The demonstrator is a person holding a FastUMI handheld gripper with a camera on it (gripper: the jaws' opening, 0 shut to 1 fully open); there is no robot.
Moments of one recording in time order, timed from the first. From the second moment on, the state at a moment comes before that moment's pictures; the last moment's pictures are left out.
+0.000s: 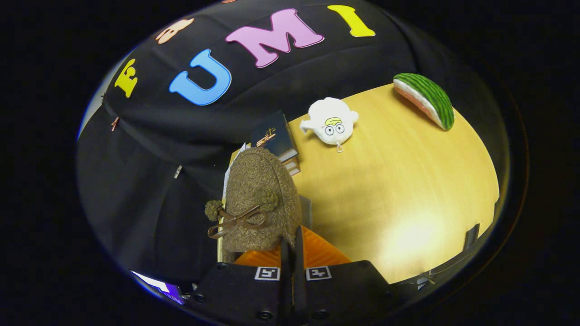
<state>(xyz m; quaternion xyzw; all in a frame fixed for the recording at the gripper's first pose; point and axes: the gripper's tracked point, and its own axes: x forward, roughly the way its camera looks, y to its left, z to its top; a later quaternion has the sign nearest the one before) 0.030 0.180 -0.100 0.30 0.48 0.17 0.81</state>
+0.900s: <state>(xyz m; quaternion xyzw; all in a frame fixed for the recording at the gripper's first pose) 0.031 0.285 -0.165 0.25 0.51 0.17 0.81</state>
